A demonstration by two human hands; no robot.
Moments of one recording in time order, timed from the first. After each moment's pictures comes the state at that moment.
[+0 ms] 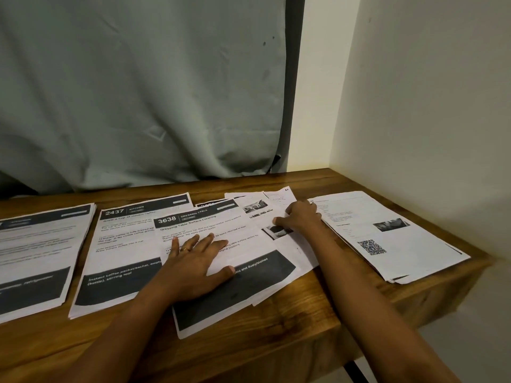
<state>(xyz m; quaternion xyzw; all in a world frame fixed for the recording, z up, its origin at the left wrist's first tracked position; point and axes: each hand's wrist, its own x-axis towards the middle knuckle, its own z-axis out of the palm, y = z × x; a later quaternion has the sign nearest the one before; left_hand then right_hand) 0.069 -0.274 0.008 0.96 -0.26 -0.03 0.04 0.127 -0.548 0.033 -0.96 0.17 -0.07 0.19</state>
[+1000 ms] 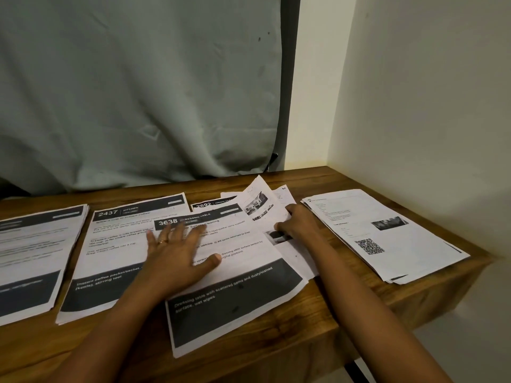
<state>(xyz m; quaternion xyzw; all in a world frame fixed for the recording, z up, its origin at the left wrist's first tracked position) 0.070 -0.268 0.017 0.98 -0.18 0.05 0.08 0.095 -0.539 0.035 -0.92 0.14 -0.10 0.35</state>
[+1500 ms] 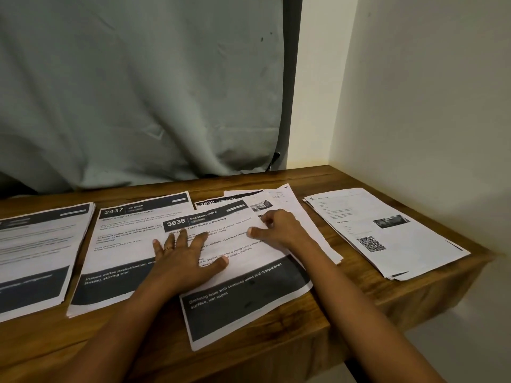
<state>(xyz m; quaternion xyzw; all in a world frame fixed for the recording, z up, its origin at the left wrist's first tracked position) 0.072 -0.270 0.006 0.99 -0.14 -0.03 0.08 0.082 -0.501 0.032 -0.95 0.05 -0.06 0.31</state>
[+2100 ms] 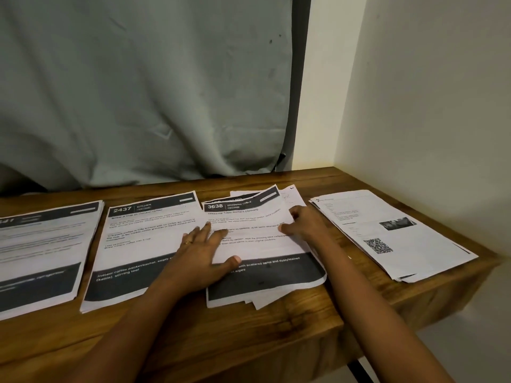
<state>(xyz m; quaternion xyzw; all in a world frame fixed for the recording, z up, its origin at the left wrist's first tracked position) 0.070 -0.273 0.009 0.97 -0.22 -0.01 0.14 0.087 -0.530 0.038 -0.94 0.12 -0.09 0.29</state>
